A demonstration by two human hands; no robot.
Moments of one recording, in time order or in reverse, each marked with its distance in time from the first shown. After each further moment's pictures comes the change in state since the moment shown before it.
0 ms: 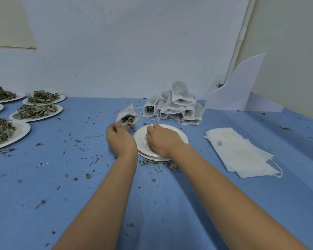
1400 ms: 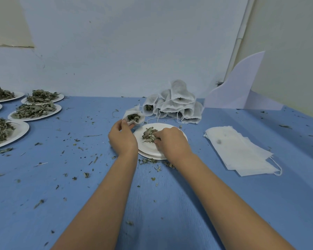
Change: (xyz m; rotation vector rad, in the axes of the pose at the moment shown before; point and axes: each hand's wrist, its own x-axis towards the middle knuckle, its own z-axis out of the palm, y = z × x) left_hand -0.010 0.005 -0.001 0.052 -0.117 0.018; right_hand -0.017 0.005 0.006 0.002 0.207 0.115
